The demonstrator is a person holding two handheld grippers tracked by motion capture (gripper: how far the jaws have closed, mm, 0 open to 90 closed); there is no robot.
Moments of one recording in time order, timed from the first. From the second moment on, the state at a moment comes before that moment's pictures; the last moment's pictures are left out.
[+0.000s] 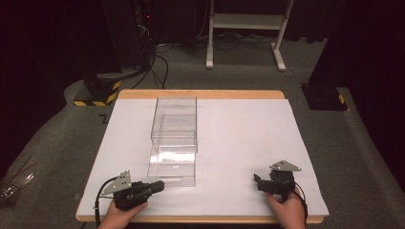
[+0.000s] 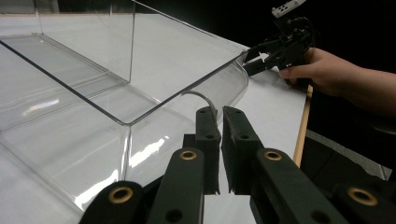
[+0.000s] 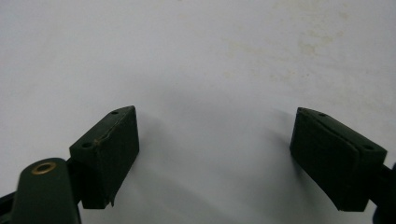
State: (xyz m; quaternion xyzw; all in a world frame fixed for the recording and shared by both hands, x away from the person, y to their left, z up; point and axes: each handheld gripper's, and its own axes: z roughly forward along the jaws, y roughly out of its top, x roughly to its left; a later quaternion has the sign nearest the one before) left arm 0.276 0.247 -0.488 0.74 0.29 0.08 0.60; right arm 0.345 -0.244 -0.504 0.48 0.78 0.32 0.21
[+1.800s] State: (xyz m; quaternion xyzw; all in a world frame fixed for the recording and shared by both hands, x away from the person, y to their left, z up) left arm 0.278 0.299 -0.456 0.65 0.39 0.24 0.61; right arm 0.345 -0.244 -0.504 0.48 0.78 0.32 0.21
